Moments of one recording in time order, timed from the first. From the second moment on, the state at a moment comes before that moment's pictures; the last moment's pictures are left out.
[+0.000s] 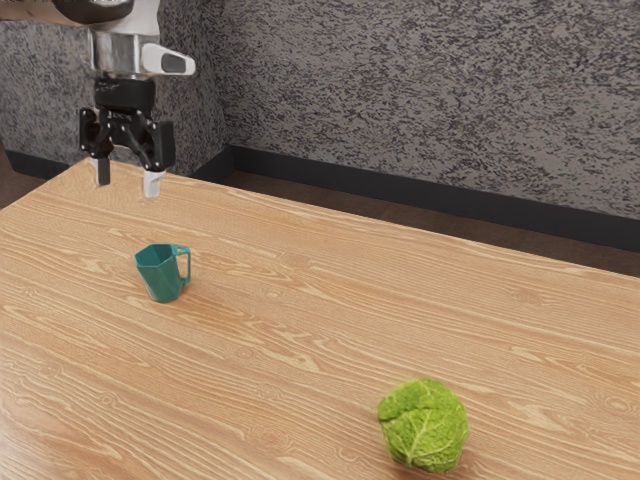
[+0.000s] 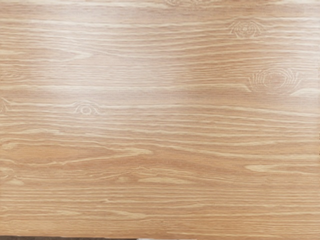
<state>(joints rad) -0.19 0.01 0.20 -1.48 0.02 1.19 0.00</state>
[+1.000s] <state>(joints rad) -0.06 0.05 0.36 -1.97 0.05 2.08 0.44</state>
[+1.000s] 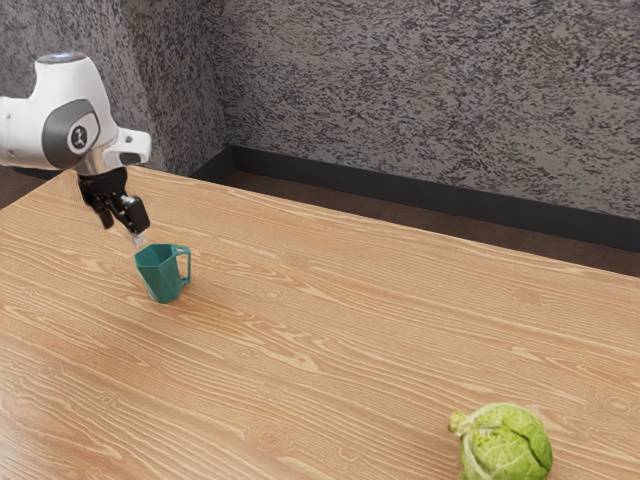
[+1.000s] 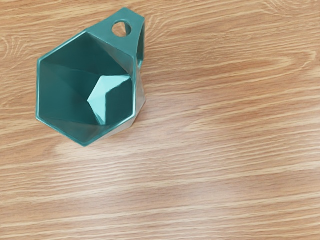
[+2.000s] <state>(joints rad) -0.03 0.56 0.34 -1.53 -0.08 2.06 0.87</state>
